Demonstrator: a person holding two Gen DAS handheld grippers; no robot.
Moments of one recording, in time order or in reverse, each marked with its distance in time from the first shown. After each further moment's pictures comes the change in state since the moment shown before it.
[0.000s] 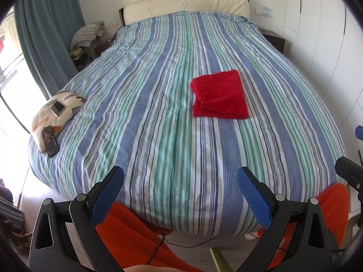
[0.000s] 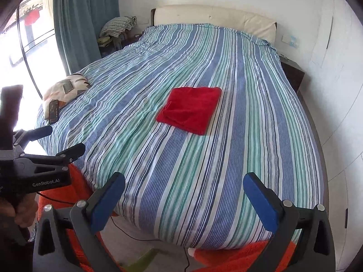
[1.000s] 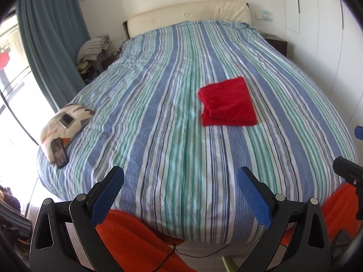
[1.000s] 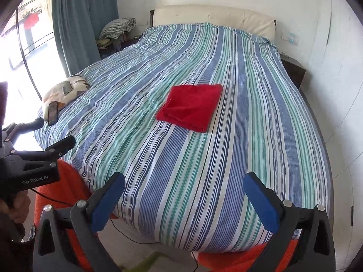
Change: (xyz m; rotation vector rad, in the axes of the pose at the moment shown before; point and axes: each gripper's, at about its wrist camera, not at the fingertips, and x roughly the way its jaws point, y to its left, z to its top) left arm 0.000 0.000 -0.002 0.022 -0.077 0.061; right arm 0.016 -0.001 -0.011 0.014 -0.026 0.005
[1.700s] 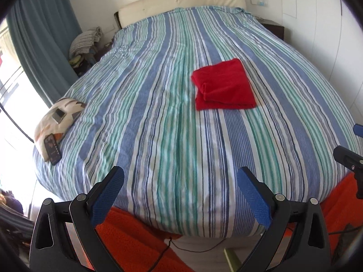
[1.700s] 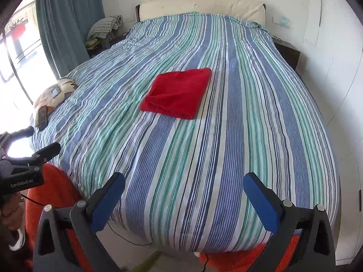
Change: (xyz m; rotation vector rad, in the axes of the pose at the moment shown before) left arm 0.031 -0.021 -0.018 0.062 0.082 -0.002; right arm 0.049 -0.038 -0.028 0.087 0.065 -0.001
